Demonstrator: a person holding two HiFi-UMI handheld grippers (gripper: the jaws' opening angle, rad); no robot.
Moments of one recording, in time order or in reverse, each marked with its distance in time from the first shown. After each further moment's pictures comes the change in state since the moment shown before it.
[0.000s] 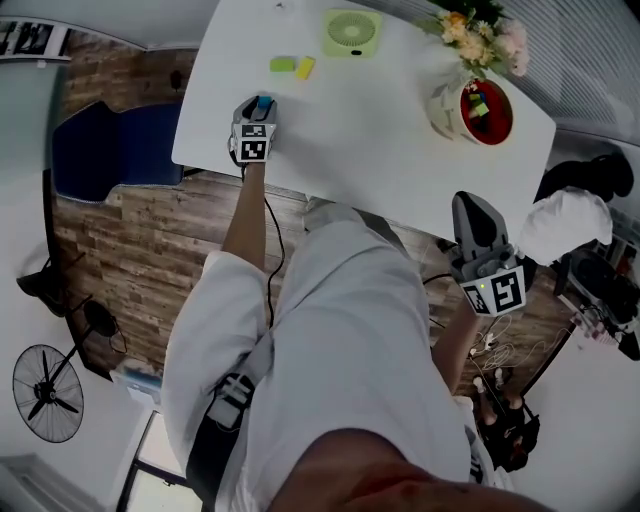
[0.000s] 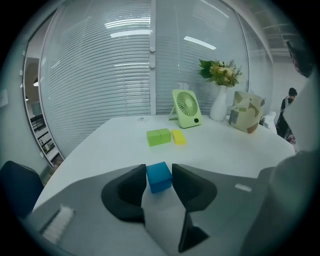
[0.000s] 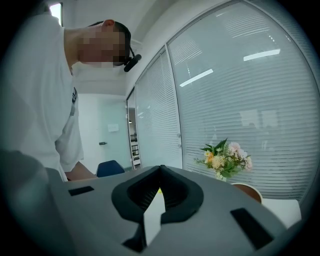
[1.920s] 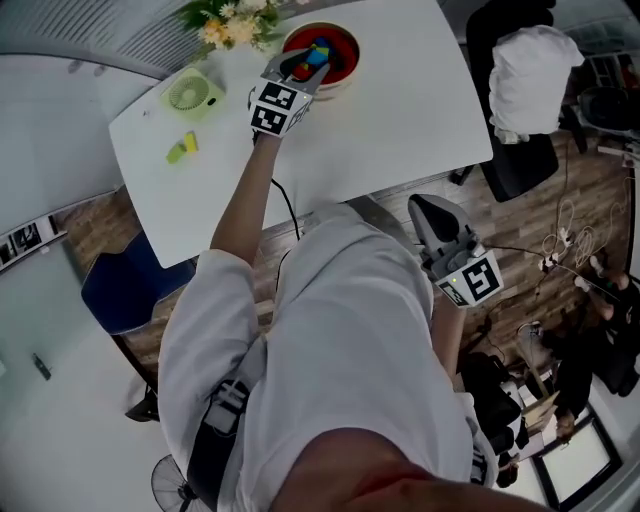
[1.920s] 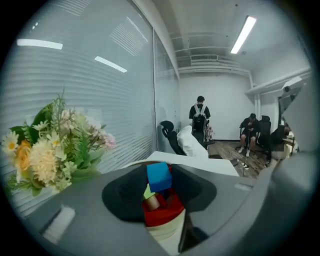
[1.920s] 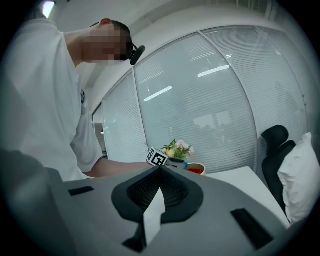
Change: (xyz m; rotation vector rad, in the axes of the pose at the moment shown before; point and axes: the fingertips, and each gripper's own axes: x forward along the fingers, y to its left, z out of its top) left arm -0.004 -0.468 0.279 0.564 -0.298 -0.853; right arm -0.180 -0.010 -0.069 0.225 -0.148 -0.397
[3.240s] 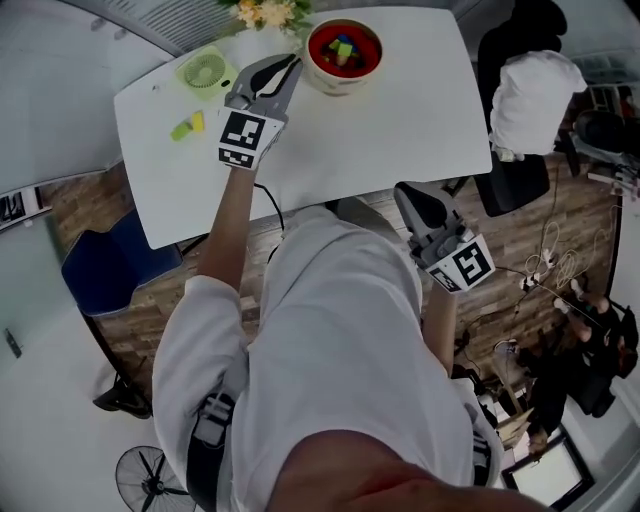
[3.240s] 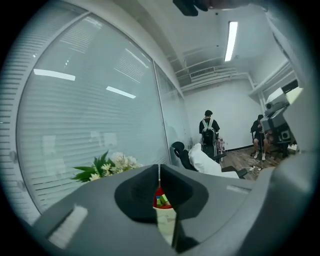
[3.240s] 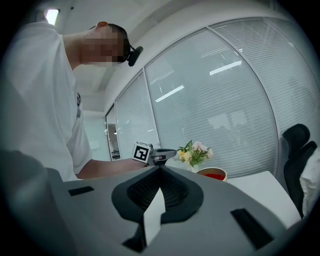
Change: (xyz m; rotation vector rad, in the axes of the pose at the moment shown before) left arm -0.148 0.012 0.052 0.062 -0.208 0.183; right arm 0.039 0.034 0.008 -0.038 -0.013 0.155
